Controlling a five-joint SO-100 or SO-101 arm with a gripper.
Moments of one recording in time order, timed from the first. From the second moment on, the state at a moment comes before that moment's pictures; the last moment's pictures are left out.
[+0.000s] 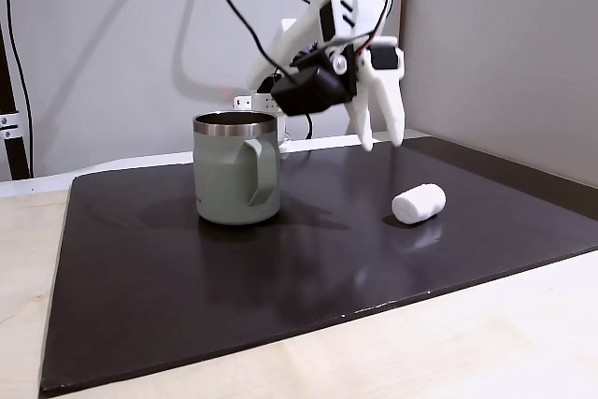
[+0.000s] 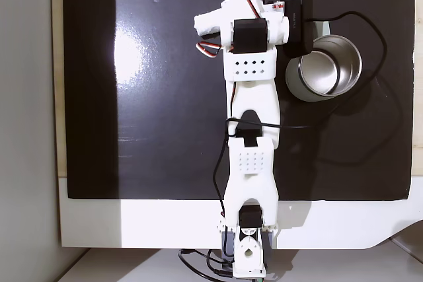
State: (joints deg) arm -2.3 31.6 -0.4 102.7 -3.3
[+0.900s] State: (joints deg) arm -7.9 16.3 -2.1 90.4 -5.9
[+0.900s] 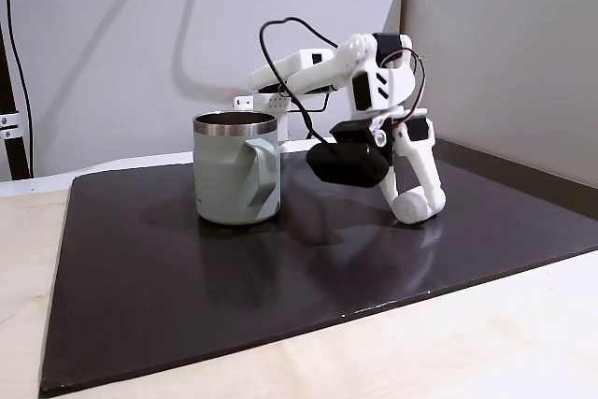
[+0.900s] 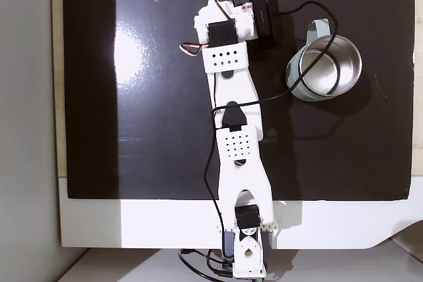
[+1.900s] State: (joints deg) arm -9.5 13.2 -7.0 92.2 -3.3
